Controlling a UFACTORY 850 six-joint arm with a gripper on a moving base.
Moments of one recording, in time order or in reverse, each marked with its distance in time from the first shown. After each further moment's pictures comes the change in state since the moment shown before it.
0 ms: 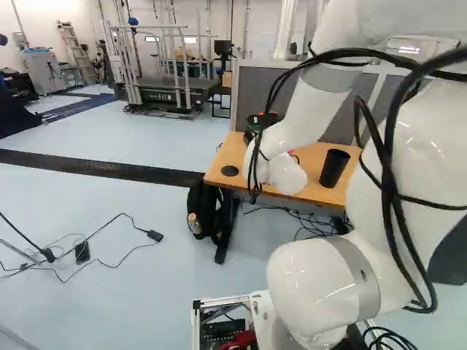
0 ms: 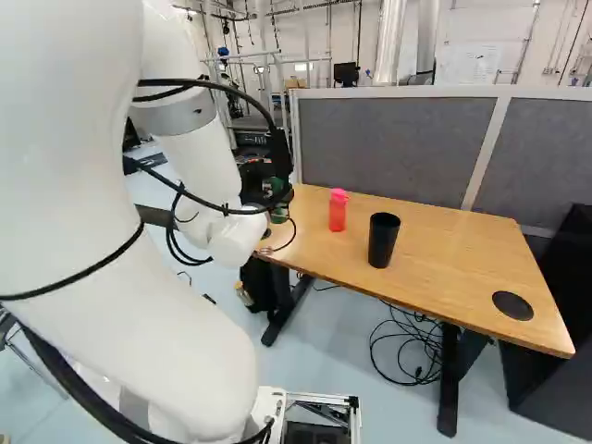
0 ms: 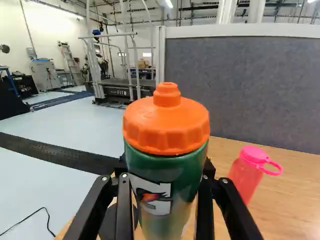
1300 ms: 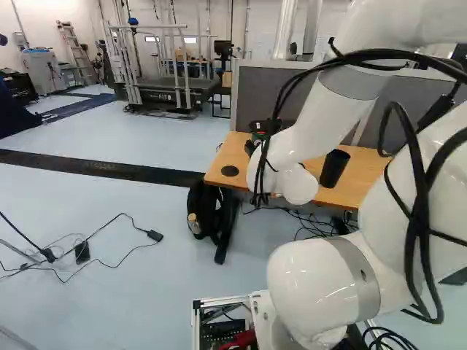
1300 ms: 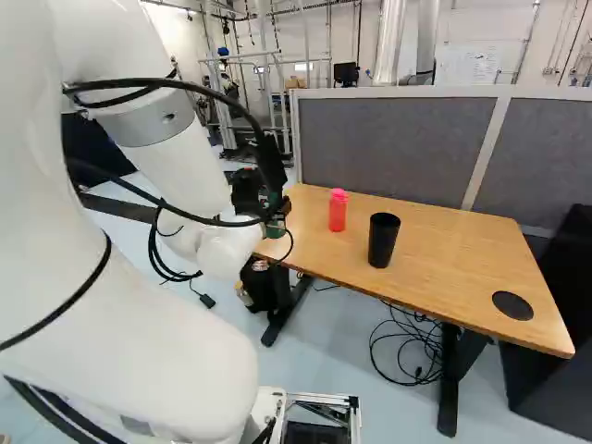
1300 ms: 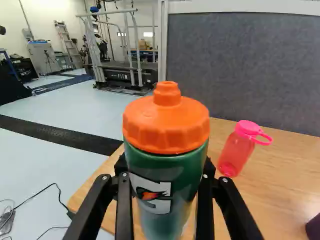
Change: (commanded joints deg) arm -0.2 8.1 6.2 -1.0 -10.4 0.0
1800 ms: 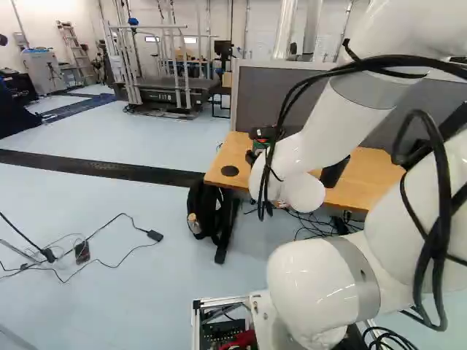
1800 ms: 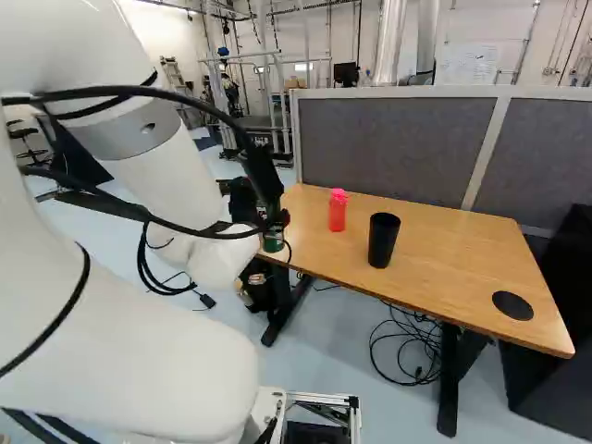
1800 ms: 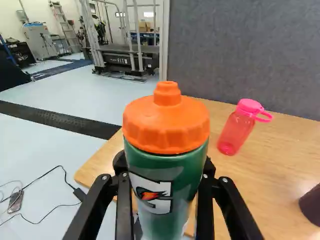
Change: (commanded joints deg) arm -0.1 4.2 3.3 -0.6 -5.9 0.0
